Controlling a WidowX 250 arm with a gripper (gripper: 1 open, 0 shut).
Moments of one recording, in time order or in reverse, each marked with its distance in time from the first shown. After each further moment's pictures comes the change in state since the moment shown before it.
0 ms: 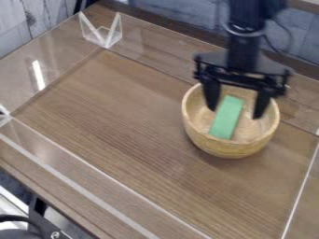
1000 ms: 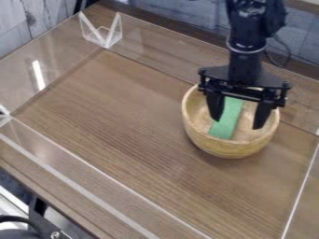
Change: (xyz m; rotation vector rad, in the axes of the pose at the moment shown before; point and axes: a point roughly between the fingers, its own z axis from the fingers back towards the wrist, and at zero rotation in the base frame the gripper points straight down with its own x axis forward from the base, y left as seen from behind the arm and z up) arm 0.012 0.009 -0.026 -0.029 0.007 0.001
